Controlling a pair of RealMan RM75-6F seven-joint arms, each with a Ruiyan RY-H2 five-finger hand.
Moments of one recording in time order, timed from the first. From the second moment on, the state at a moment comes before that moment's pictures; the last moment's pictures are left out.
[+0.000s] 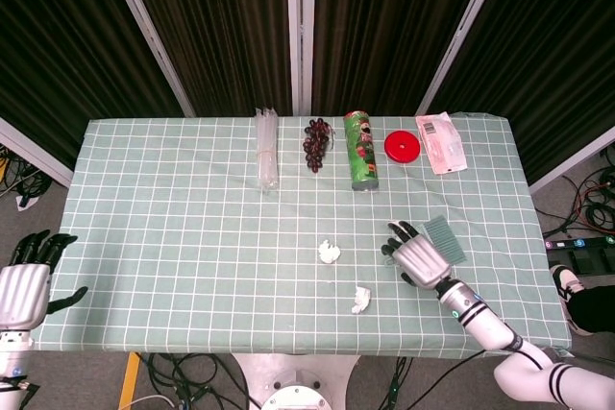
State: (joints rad) left arm -0.06 -1.24 -0.05 -1.49 1.49 1.51 0.03; right arm 0.54 -1.50 0.02 -1.24 -1.65 0.97 -0.20
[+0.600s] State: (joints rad) left arm -0.07 -1.24 -0.05 -1.48 1.48 1.51 0.02; right arm 0.57 -1.59 -0.01 -1.09 -1.64 1.01 -0.19
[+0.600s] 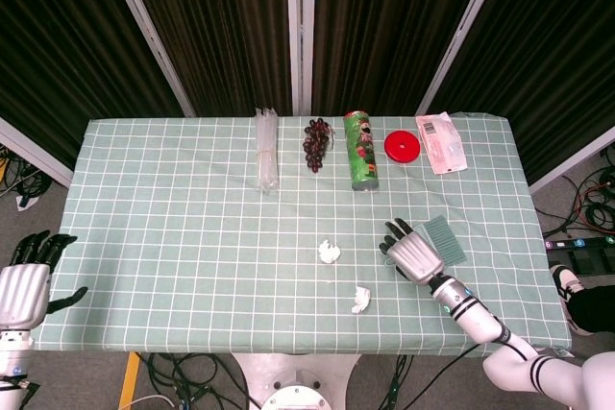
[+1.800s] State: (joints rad) left arm -0.06 -1.25 -0.05 -1.47 1.48 1.51 0.01; right arm 0.56 -1.56 -0.03 -1.14 -1.65 1.14 -0.15
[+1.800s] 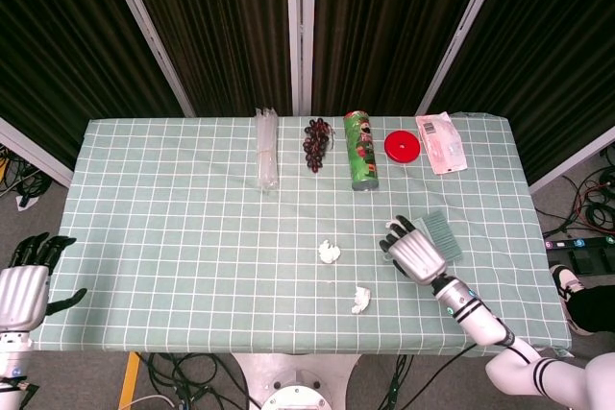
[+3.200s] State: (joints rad) left arm -0.07 -1.20 -0.05 -1.58 1.46 1.49 0.12; right arm 0.79 -1.74 0.00 -0.74 -1.71 1.16 1.03
